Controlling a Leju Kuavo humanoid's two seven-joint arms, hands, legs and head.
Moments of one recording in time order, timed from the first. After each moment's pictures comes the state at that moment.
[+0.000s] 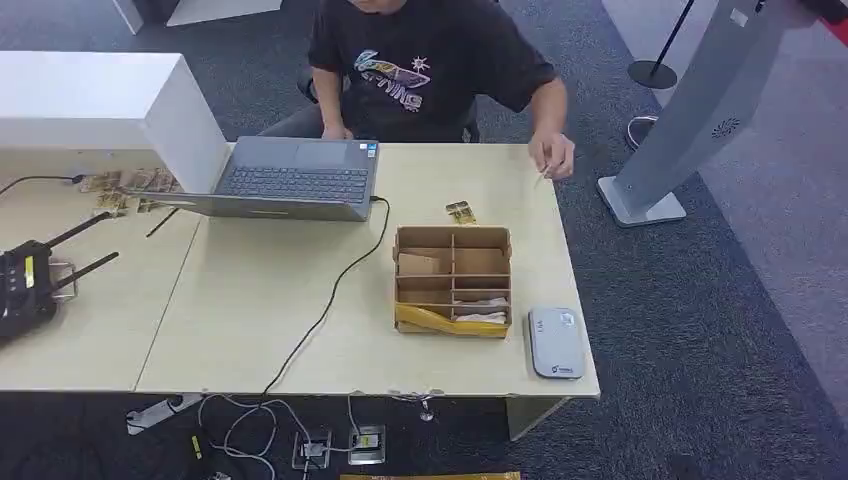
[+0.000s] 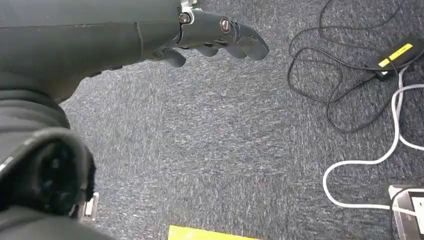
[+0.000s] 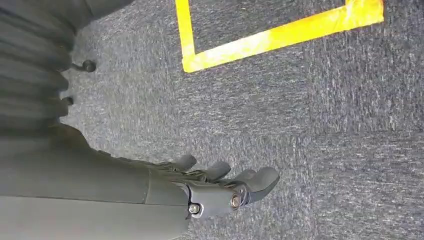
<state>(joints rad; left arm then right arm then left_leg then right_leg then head) -0.12 0.16 -0.08 -0.19 -0.10 0.38 -0.04 -0.21 -0.33 0.06 -0.21 0.04 -0.05 0.12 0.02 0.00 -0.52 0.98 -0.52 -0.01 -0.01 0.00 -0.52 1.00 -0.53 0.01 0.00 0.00</state>
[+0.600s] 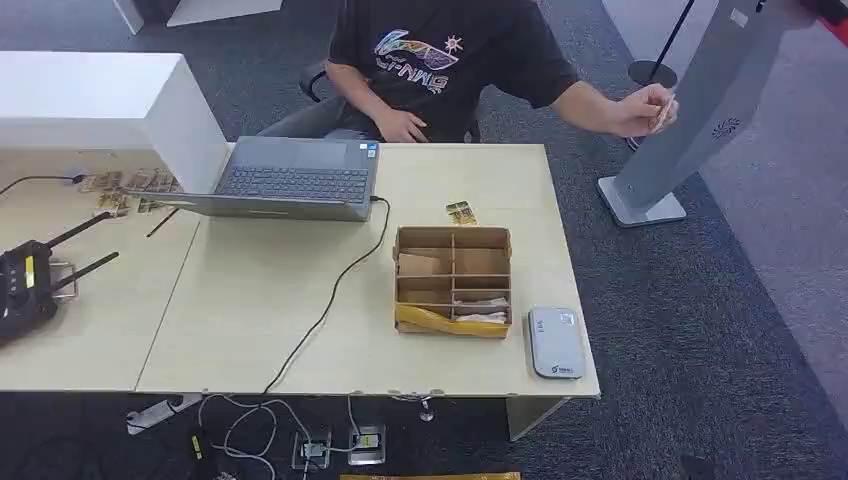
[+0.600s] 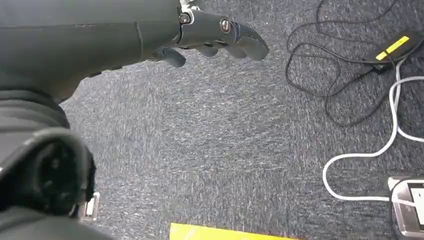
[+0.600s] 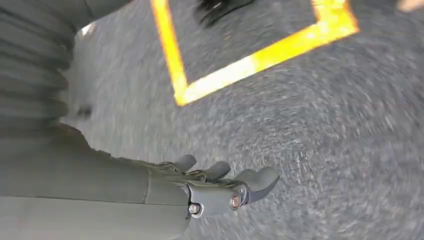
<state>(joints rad) -0.12 0.15 -0.08 -0.19 -0.12 0.36 -0.04 -0.21 -0.33 0.00 -0.21 -0.15 -0.08 0.14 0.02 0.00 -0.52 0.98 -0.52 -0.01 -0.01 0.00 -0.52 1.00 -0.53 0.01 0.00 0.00</state>
